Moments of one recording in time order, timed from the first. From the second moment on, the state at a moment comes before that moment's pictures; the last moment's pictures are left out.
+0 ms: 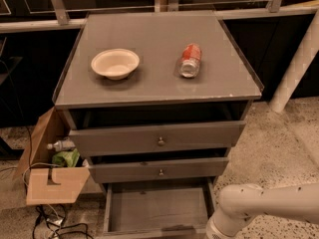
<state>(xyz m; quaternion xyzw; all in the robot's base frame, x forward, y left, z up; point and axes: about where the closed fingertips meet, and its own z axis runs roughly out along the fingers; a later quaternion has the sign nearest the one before) 0.302 -0.168 0.408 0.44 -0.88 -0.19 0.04</state>
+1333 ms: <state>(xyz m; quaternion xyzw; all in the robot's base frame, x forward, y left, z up) 0.293 -0.160 0.295 0.40 -0.89 -0.21 0.05</state>
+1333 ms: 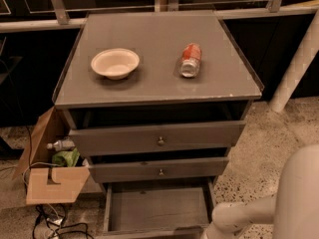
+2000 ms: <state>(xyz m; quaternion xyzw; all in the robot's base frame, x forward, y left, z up) 0.298 -0.145 0.217 0.39 -0.89 -0.23 0.06</state>
